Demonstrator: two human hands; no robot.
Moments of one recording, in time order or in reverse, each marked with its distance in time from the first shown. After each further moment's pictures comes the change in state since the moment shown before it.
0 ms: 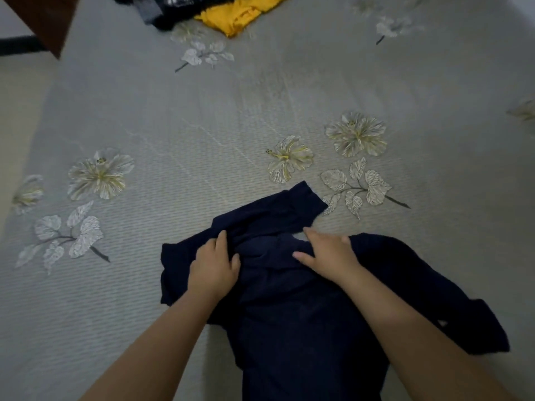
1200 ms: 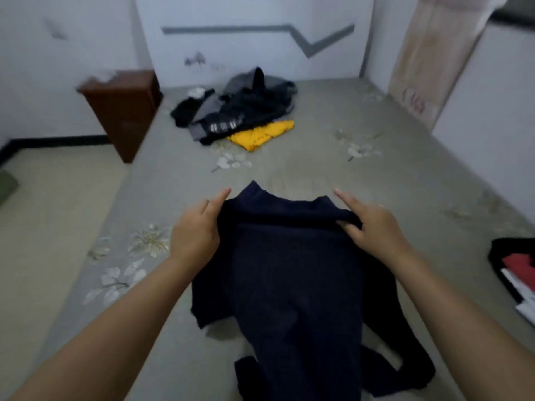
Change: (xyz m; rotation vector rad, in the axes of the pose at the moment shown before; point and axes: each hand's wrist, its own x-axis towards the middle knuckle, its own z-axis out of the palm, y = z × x) left_hand -0.083 0.065 -0.220 -0.060 0.751 0.438; right_hand -0.130 -0.006 -0.224 0.136 0.743 -0.325
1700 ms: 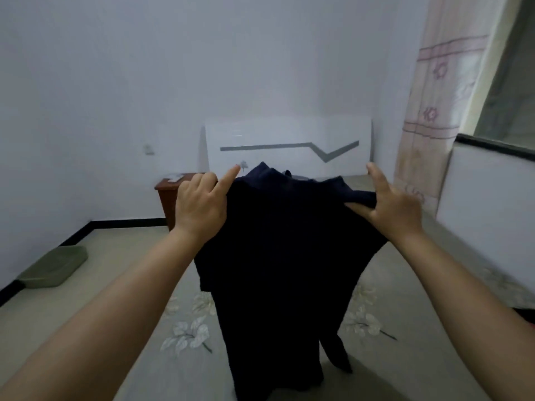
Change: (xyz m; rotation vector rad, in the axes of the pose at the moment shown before) left_hand 0.007 0.036 -0.289 0.401 0.475 0.306; right_hand 0.001 -0.182 -0.190 -0.203 0.599 -0.155
